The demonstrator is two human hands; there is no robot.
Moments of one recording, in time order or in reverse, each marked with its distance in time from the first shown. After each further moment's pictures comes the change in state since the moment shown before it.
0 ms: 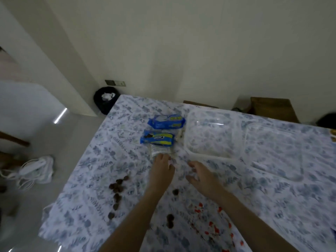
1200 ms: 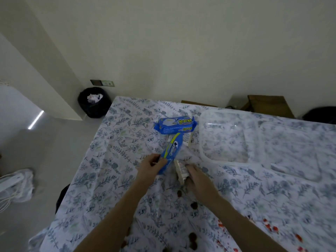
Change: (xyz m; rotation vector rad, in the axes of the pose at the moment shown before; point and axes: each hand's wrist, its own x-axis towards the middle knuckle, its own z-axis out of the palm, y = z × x) left_hand 0.061 -0.090 -0.037 -0.758 -0.166 -0.163; right_hand 0.055 -0.018 0.070 -0.157 0.164 -0.068
